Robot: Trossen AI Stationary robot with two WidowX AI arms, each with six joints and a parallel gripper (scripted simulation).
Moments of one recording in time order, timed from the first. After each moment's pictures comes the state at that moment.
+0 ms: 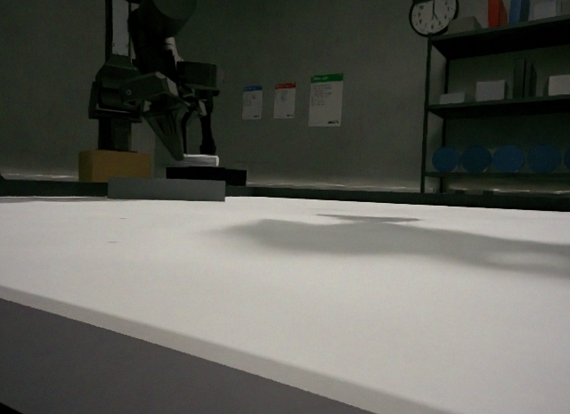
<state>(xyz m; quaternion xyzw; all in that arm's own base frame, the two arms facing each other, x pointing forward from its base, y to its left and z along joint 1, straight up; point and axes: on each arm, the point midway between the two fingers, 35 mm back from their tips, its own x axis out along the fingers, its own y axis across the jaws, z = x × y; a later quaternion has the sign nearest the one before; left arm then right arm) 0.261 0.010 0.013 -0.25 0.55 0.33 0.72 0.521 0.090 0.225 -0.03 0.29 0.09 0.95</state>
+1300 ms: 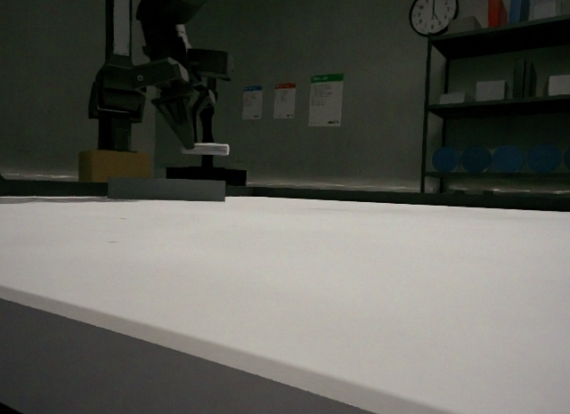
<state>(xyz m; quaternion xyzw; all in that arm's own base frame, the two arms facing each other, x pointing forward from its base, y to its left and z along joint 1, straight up) 0.273 0.019 0.029 -0.25 0.55 0.33 0.72 0.271 0.021 0.250 -0.01 0.28 0.05 0.96</state>
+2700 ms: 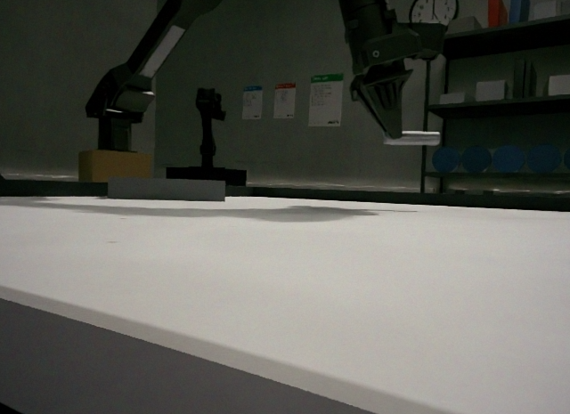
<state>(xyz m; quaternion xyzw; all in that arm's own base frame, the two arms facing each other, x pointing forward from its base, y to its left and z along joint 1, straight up) 0.495 0.186 0.044 -0.25 0.55 0.33 0.73 0.271 0.021 0.250 -0.01 0.28 0.05 0.96</state>
